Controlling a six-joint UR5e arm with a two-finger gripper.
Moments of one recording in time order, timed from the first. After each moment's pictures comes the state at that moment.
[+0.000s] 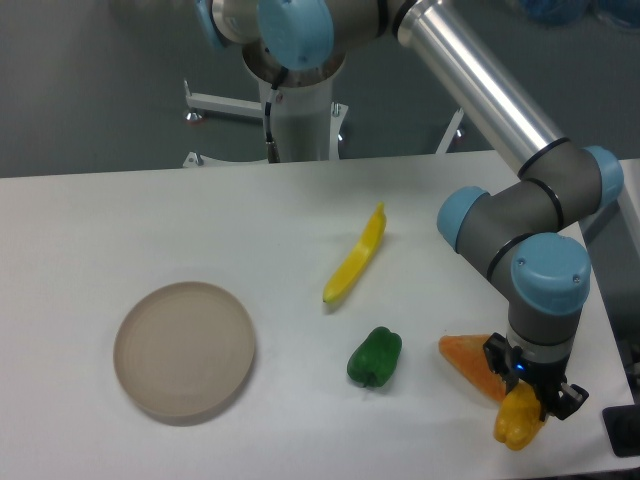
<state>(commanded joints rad) 2.36 -2.50 -0.70 -1.22 1.62 1.32</state>
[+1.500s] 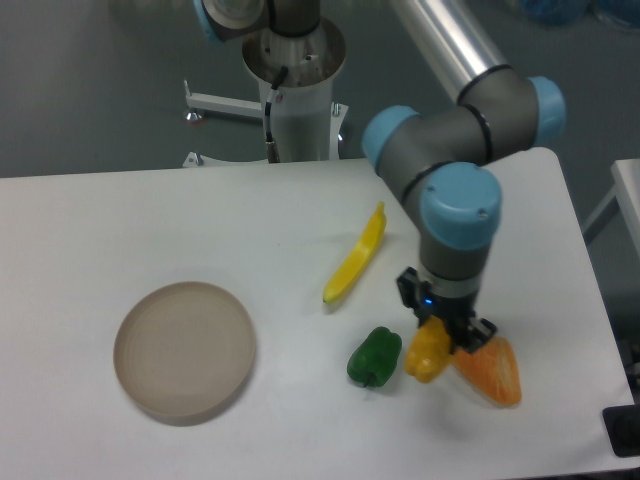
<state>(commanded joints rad) 2.21 -2.16 -1.07 -1.37 1.62 1.10</state>
